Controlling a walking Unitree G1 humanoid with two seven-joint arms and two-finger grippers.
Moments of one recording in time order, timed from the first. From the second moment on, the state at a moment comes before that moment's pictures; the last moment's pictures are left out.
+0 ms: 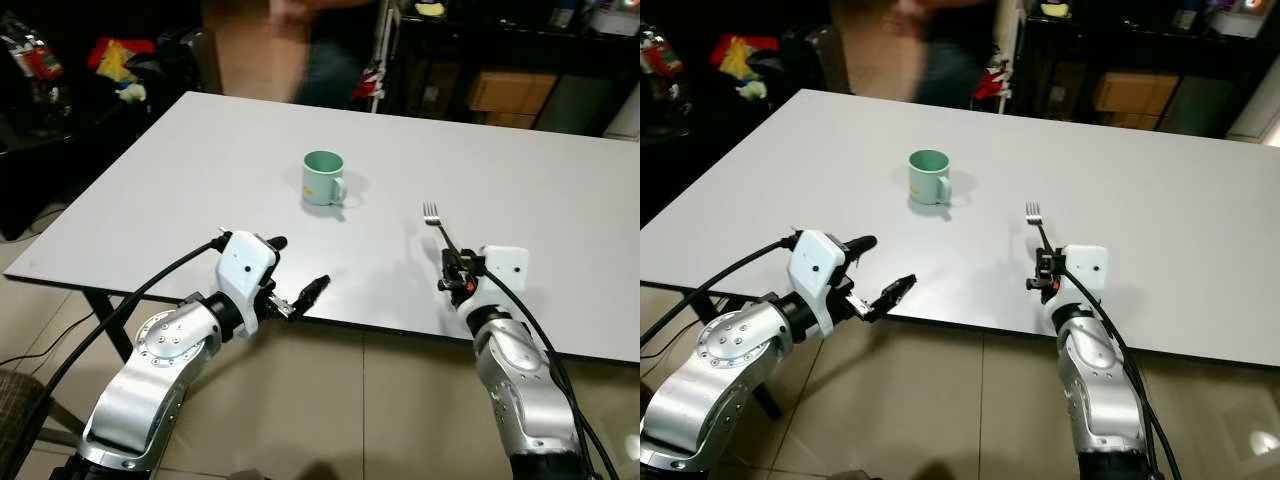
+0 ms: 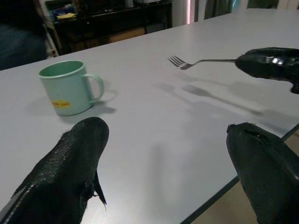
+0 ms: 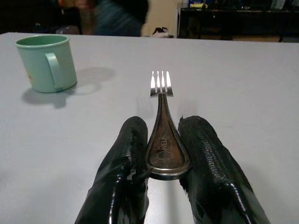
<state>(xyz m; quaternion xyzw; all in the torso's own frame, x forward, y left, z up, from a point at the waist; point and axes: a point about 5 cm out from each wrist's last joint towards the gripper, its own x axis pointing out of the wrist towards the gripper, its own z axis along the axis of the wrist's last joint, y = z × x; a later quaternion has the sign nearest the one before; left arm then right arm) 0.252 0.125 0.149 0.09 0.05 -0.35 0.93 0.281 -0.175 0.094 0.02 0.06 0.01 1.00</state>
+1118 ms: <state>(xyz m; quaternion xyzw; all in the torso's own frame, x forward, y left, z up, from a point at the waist) 0.256 0.130 0.155 0.10 0.05 -0.35 0.93 0.316 -0.153 0.084 0.07 0.07 0.06 0.99</state>
